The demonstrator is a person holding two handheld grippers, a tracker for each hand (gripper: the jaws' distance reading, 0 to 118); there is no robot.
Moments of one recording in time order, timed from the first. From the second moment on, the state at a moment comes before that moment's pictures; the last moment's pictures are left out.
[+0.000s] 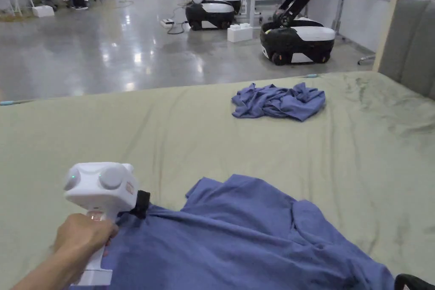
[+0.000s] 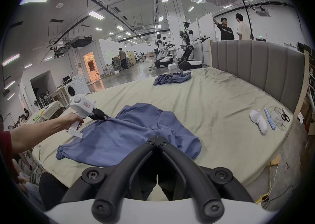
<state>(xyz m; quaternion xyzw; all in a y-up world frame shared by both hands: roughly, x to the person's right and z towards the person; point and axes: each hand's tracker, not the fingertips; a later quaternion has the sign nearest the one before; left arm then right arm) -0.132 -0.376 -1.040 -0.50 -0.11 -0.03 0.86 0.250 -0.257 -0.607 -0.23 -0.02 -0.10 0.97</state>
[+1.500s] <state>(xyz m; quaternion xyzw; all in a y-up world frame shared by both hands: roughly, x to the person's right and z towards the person) -0.240 -0.048 -0.808 -0.18 -0.12 -0.01 0.98 0.220 -0.065 -0.769 -0.20 0.06 -0.06 0.98</state>
